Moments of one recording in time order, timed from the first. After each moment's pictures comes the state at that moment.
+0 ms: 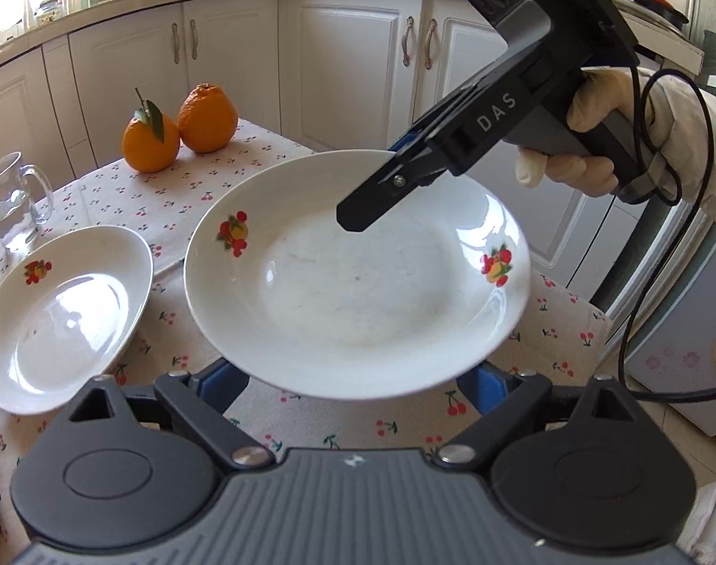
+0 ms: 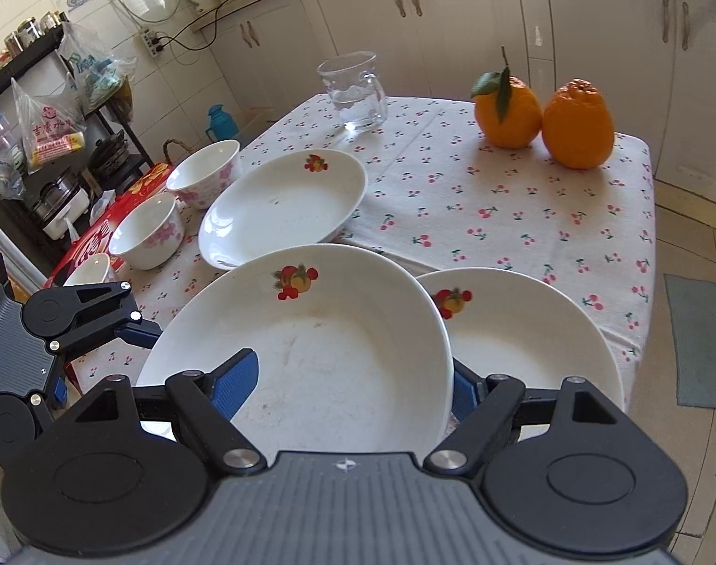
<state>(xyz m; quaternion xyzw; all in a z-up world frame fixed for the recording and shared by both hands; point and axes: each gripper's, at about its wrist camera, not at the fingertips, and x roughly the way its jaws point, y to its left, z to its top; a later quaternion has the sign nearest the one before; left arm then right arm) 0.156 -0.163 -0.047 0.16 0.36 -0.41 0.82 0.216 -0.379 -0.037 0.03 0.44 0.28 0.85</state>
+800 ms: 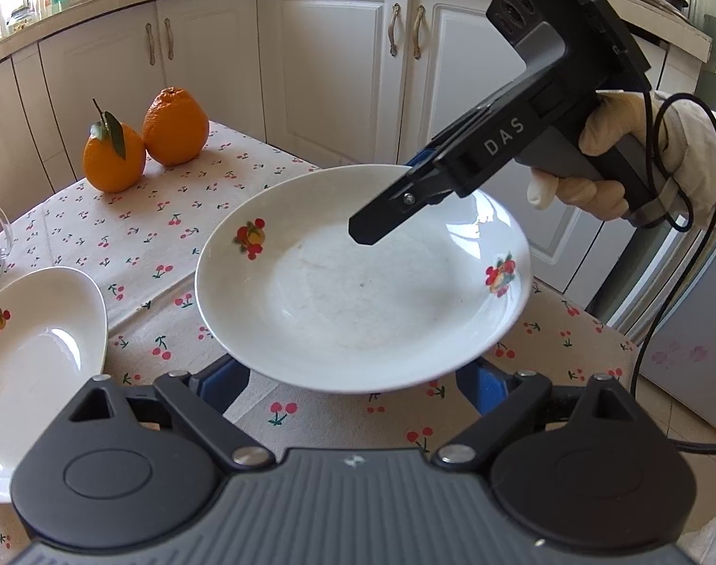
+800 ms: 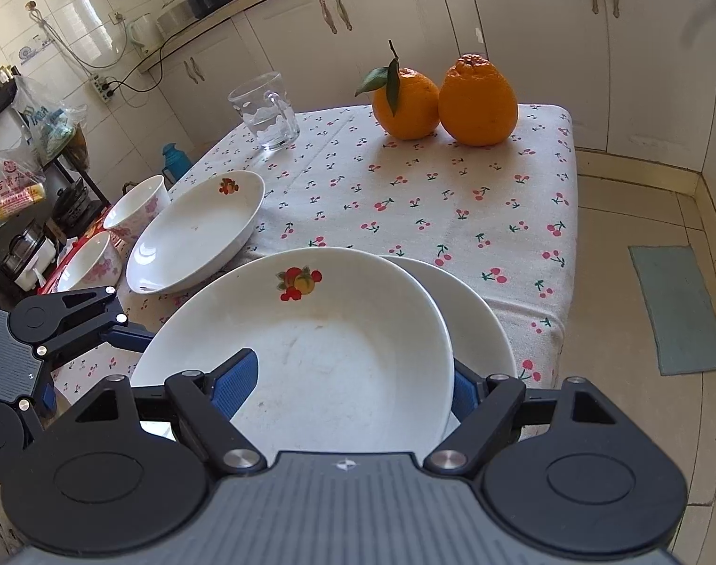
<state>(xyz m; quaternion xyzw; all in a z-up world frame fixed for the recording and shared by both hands) 0.186 -0.202 -0.056 0.17 0.36 -0.42 0.81 0.227 -0.434 -0.065 0.08 0.44 0.24 0.86</state>
